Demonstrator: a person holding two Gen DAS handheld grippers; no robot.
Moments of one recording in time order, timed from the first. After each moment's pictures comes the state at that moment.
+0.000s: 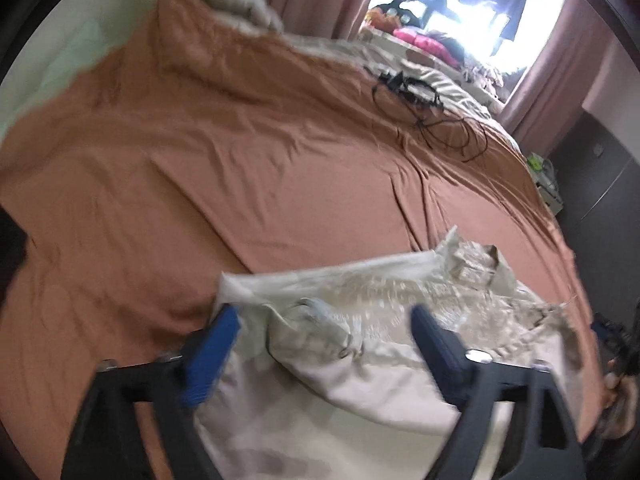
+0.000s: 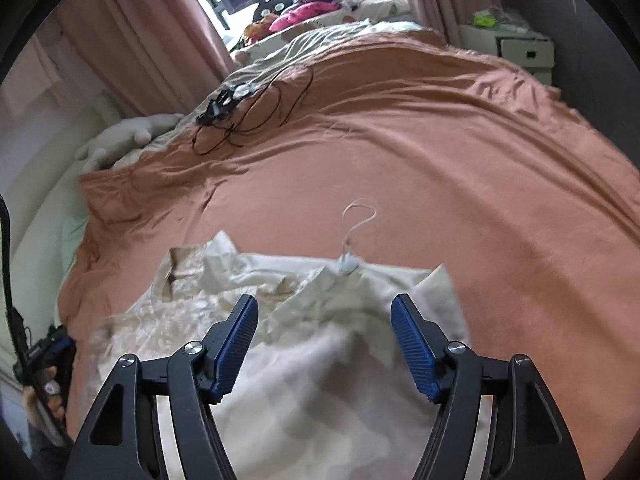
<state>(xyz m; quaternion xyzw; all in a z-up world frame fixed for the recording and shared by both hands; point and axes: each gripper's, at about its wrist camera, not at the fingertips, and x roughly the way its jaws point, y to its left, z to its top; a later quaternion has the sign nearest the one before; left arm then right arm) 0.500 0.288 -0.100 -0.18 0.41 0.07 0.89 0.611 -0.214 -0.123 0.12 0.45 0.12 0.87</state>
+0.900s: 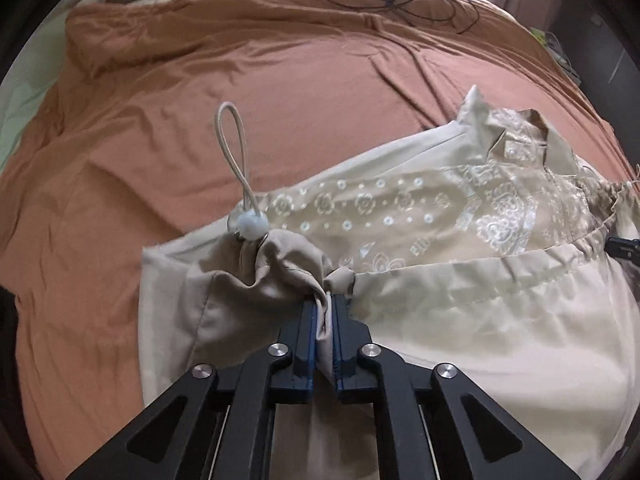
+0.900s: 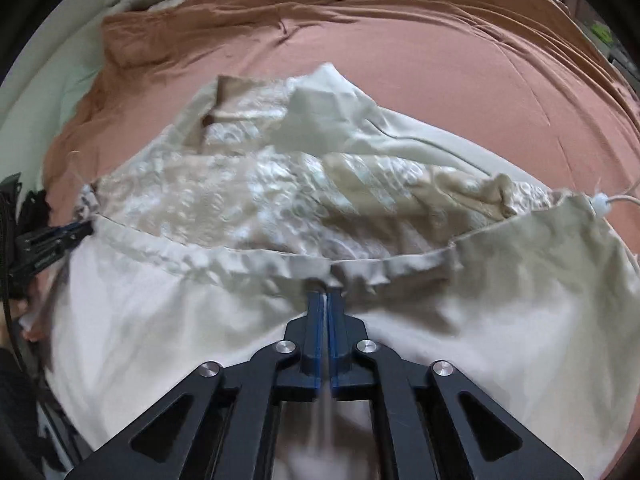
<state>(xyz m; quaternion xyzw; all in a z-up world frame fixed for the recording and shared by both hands) 0.559 0.228 -0.184 -0.02 0.54 0.04 0.84 0.629 -0.058 -0.204 -0.04 0.58 0.20 0.79</state>
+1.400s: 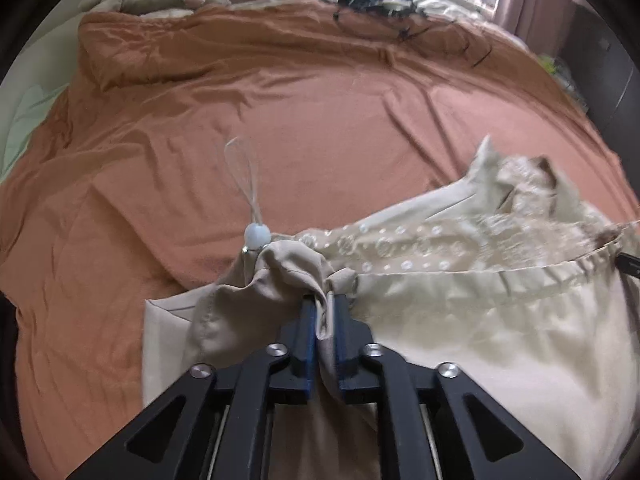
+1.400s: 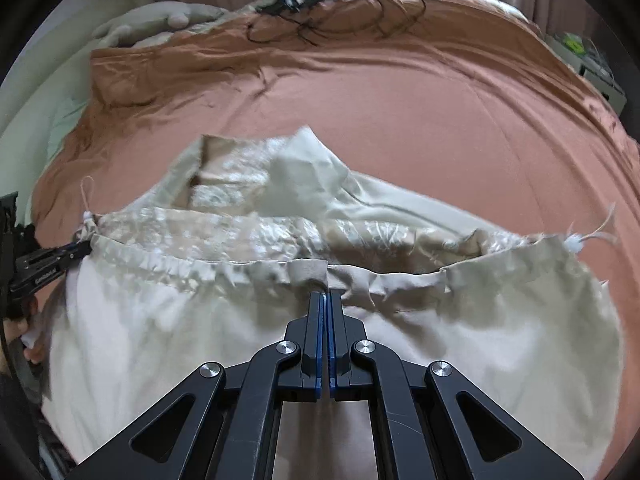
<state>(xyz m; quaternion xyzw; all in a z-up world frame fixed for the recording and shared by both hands) 0.590 0.223 -0.187 -0.04 0.51 0.07 0.85 0.639 -0.063 -0.186 -0.03 0.54 0.16 0.83</state>
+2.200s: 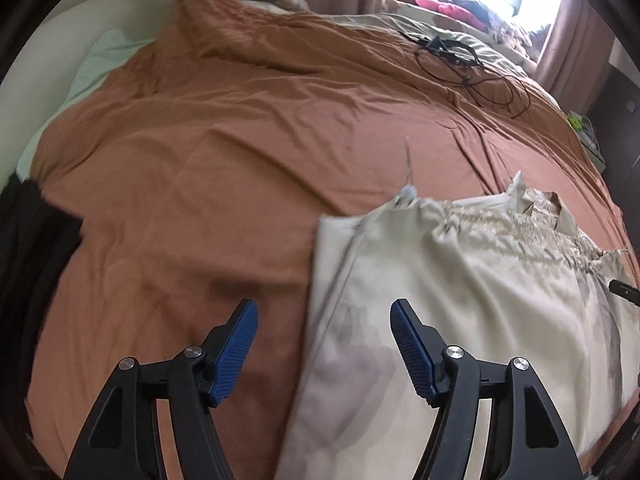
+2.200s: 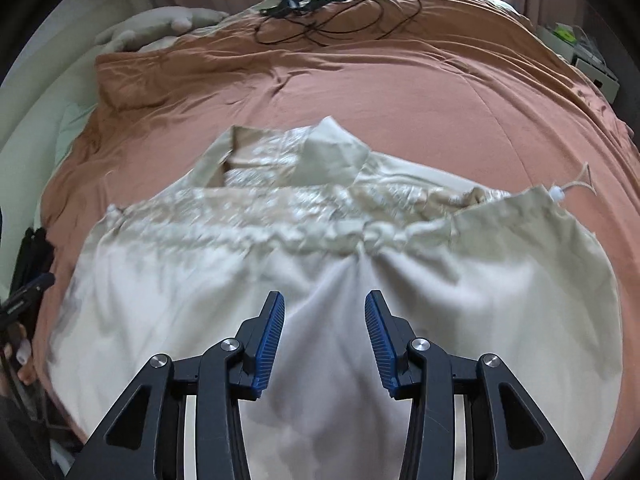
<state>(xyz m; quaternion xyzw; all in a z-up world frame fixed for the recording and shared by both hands) 0.453 0.317 -0.138 -0.12 0.47 0.12 0.86 0.591 -0.056 -0.159 -0.01 0.54 0.17 0.83</state>
